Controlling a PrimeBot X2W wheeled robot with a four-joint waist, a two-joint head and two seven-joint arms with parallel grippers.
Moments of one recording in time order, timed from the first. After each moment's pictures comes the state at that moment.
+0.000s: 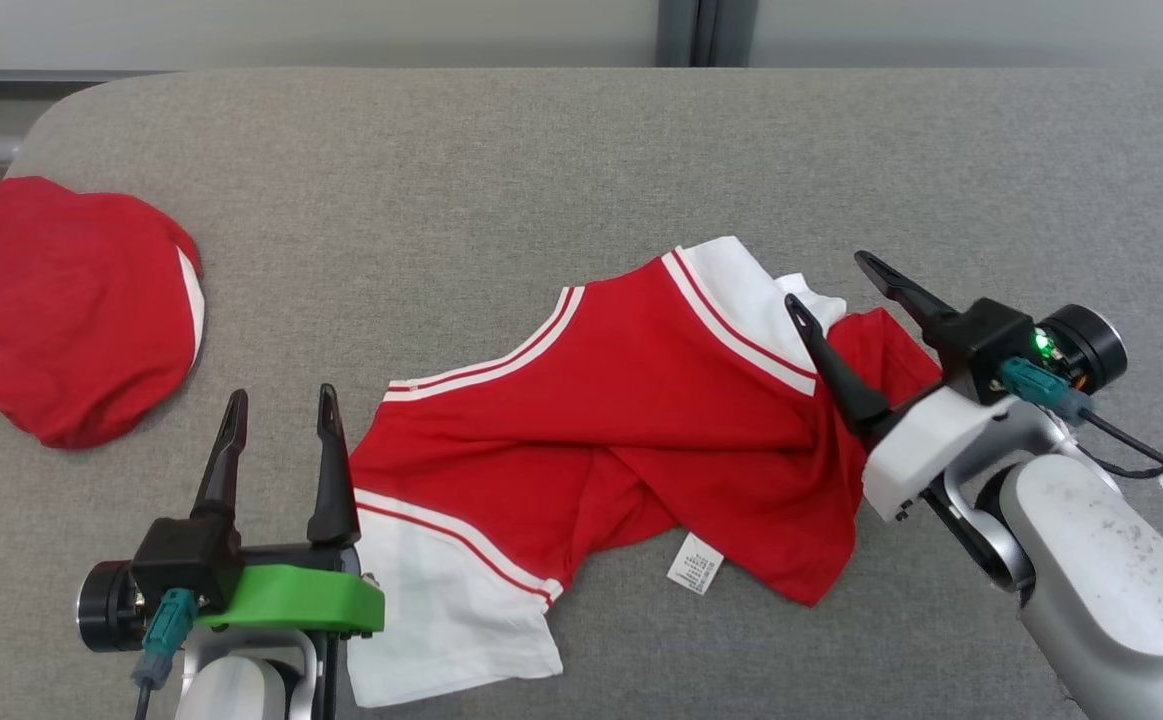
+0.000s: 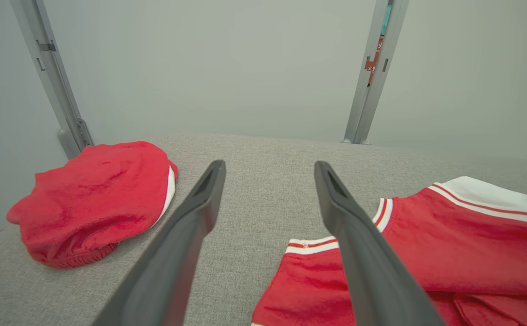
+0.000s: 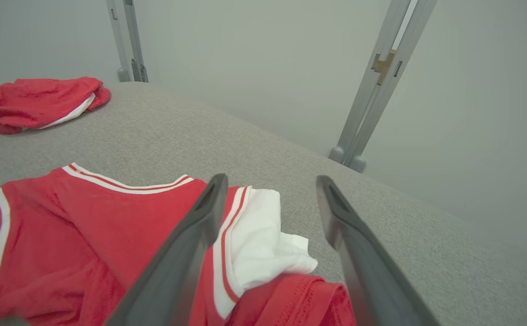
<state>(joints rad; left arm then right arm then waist) -0.11 0.05 -0.11 0.13 -0.20 0.03 -0.26 -0.42 -0.37 0.43 0.18 0.26 0.13 -0.06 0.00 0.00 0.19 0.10</state>
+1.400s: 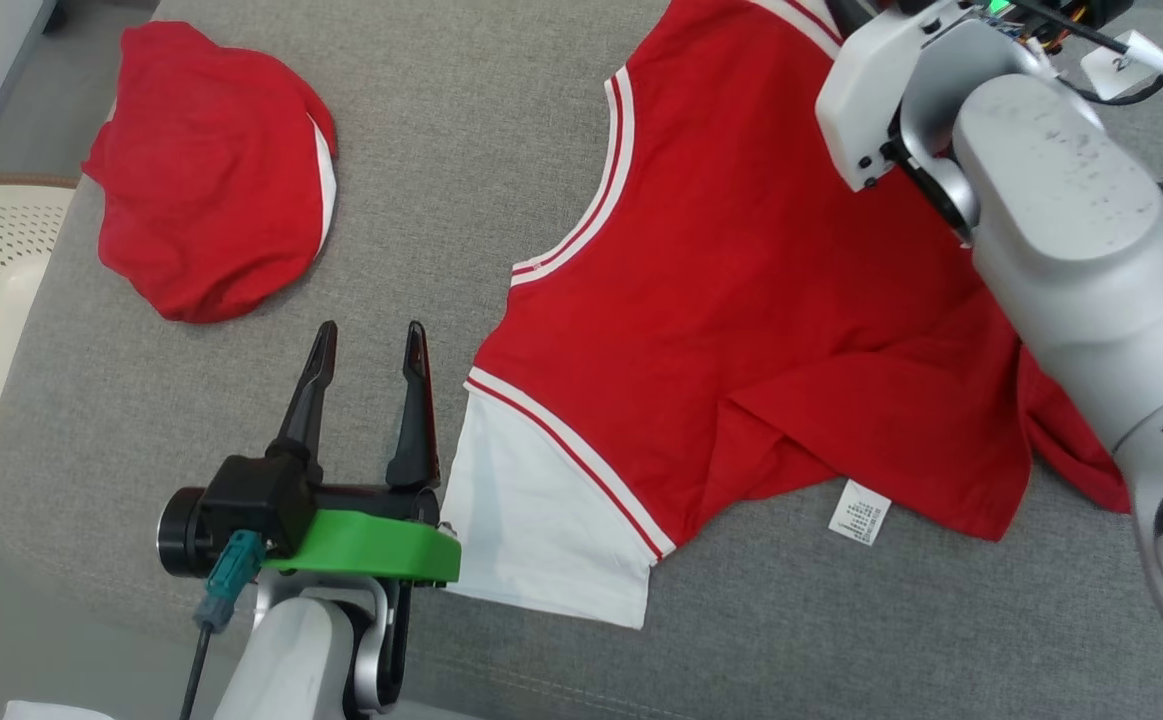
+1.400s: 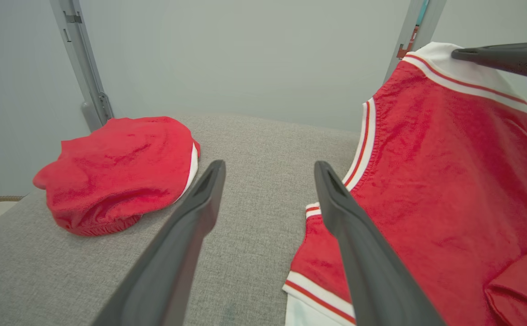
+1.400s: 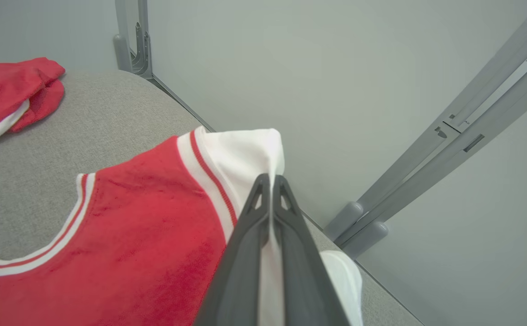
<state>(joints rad) -0.22 0.05 -0.27 0.13 -0.30 0.07 -0.26 -1.24 -0.24 0.75 0.97 0.33 0.13 -0.06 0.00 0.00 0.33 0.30</state>
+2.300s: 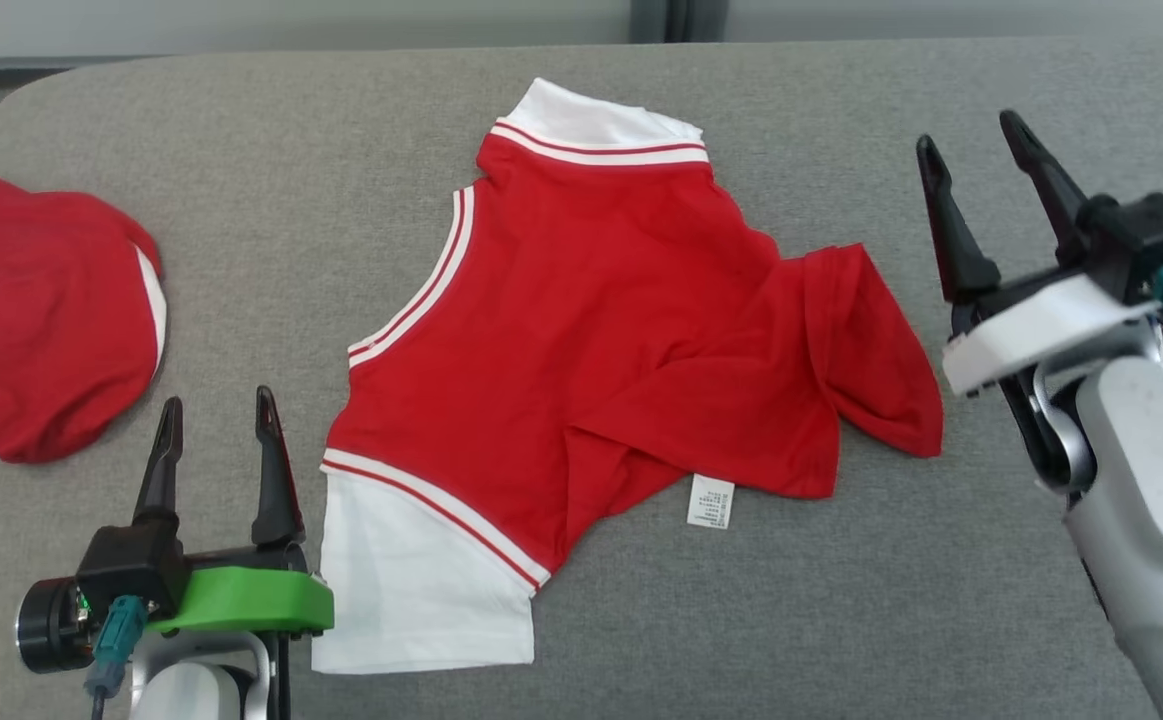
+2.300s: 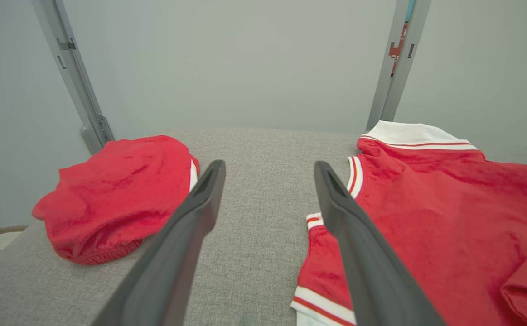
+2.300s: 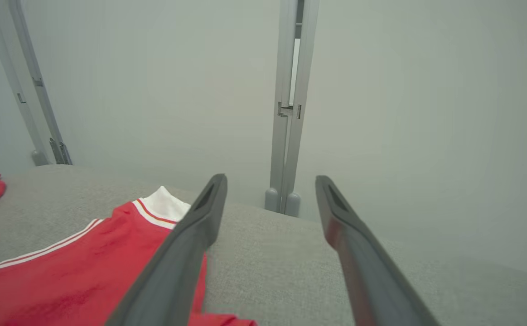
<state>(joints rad) -0.11 0.05 -0.02 0.13 -0.16 0.03 -0.26 -0.59 -0.33 0.26 0.40 0.32 0.13 -0.26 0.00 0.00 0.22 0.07</state>
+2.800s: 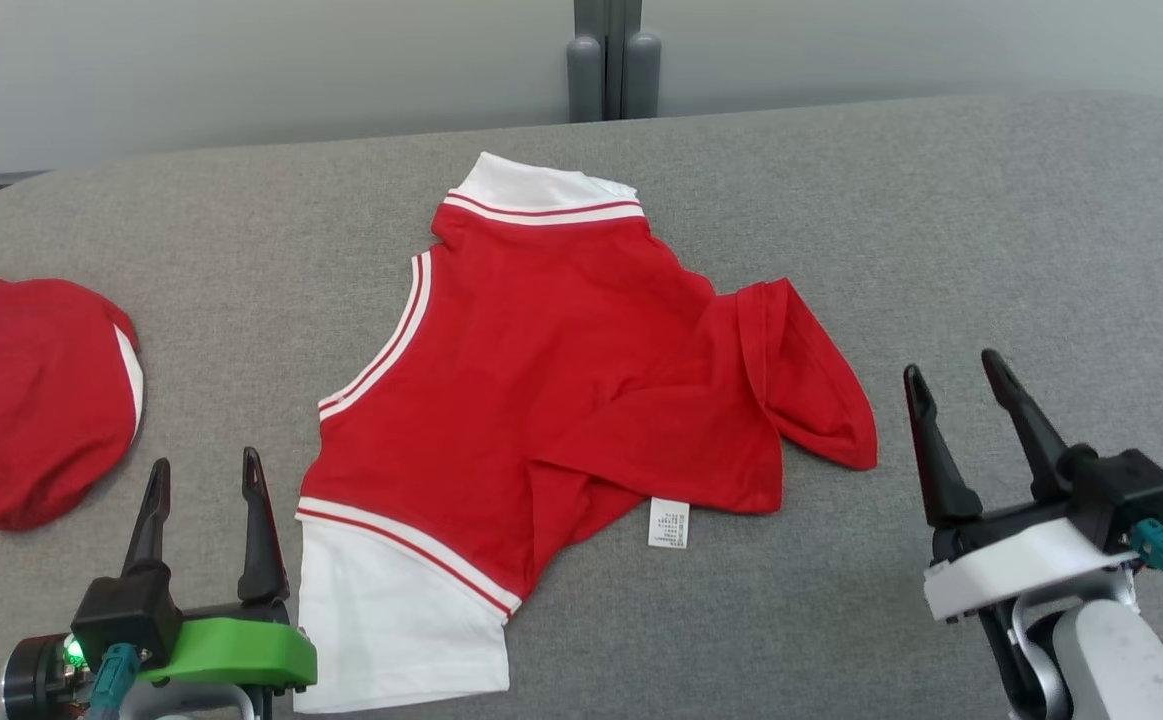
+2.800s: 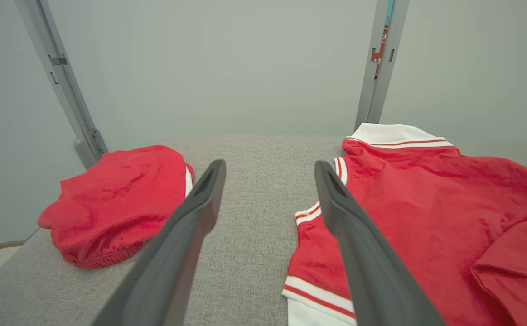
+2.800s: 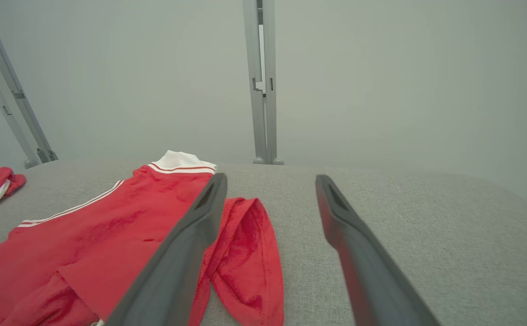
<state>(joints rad) -0.03 0.05 0.04 0.15 -0.12 0.00 -0.26 -0.12 -0.20 0.11 0.12 0.23 0.13 -0.26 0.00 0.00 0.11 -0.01</state>
